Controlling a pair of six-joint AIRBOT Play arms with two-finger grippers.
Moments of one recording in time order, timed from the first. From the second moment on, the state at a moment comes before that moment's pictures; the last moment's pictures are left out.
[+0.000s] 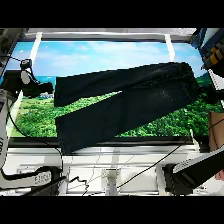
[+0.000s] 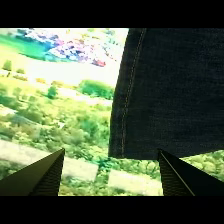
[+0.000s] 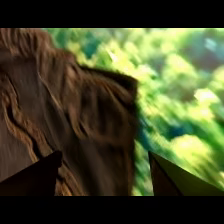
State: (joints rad) left arm 0.07 -1.43 1.28 1.67 -1.03 -1.77; right arm -0.77 -2.00 1.69 -0.90 0.99 1.34
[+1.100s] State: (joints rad) left arm 0.17 -1.48 1.27 1.66 -1.07 -1.74; right arm -0.74 -1.69 1.27 -1.15 0.75 1.59
